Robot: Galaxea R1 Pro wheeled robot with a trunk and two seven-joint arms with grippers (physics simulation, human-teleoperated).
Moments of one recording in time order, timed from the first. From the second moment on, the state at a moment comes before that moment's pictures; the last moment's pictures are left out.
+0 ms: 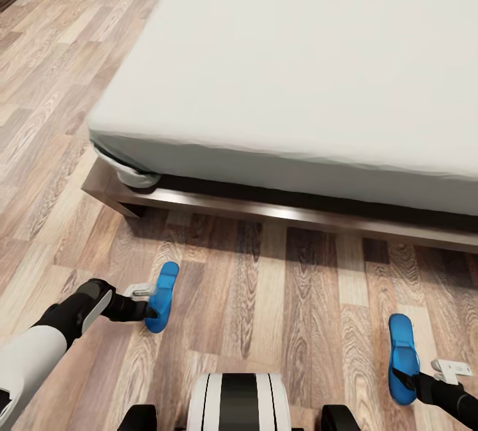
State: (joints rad) left arm -0.84 0.32 -0.35 -0.53 0.29 0.83 -0.44; right arm -0.32 -0.20 -0.89 -0.90 0.51 0.23 0.84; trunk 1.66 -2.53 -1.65
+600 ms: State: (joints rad) left arm -0.84 0.31 -0.35 -0.53 0.30 0.83 -0.45; right arm -0.32 -0.20 -0.89 -0.92 0.51 0.25 0.85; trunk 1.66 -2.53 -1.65
